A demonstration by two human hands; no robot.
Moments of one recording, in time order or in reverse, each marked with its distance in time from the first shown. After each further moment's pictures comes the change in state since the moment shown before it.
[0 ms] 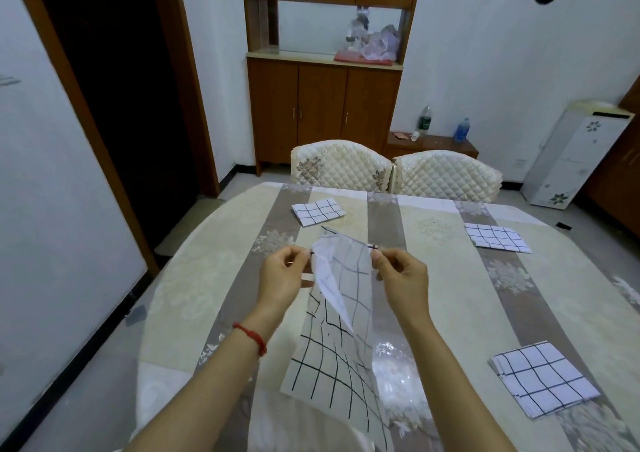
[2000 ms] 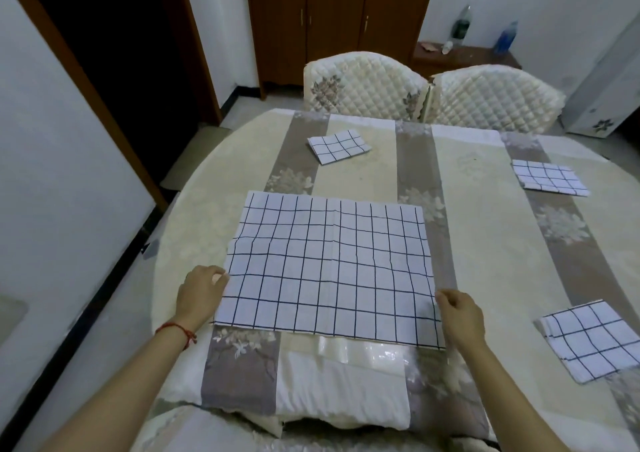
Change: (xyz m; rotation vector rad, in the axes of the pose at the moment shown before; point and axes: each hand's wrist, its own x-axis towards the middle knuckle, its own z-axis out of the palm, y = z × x) left_hand 0.065 -0.199 -0.172 0.976 -0.020 -0.218; right_hand -0.014 0.180 -0.027 -0.599 -0.075 0.469
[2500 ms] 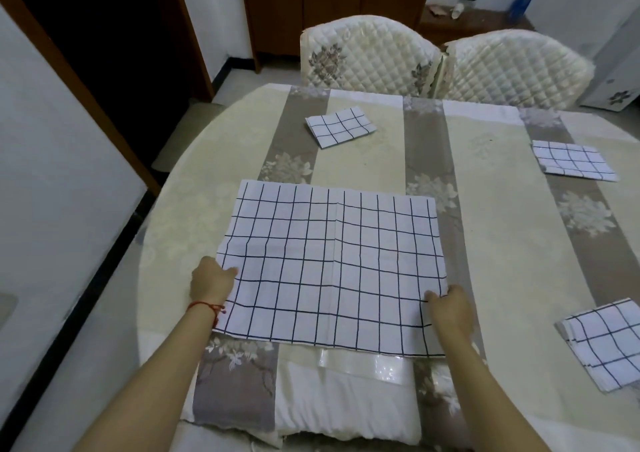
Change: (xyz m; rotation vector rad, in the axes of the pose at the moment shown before) left_hand 0.045 0.029 0.037 -0.189 -0.004 -0.370; right_hand 0.036 -0.010 0.054 -0.103 0.076 0.352
